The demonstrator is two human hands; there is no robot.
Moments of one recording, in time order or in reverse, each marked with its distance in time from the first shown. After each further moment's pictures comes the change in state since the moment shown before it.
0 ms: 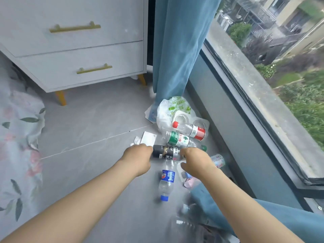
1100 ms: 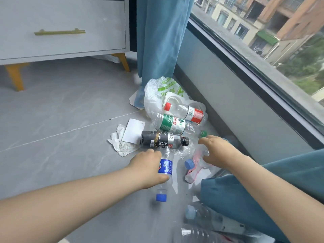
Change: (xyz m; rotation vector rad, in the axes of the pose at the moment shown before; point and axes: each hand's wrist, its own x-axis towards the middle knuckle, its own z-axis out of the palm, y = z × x) left_hand 0.060 0.033 0.155 -0.091 0.127 0.165; right_hand 0.038 0.097 0.121 -0.146 0.123 0.069
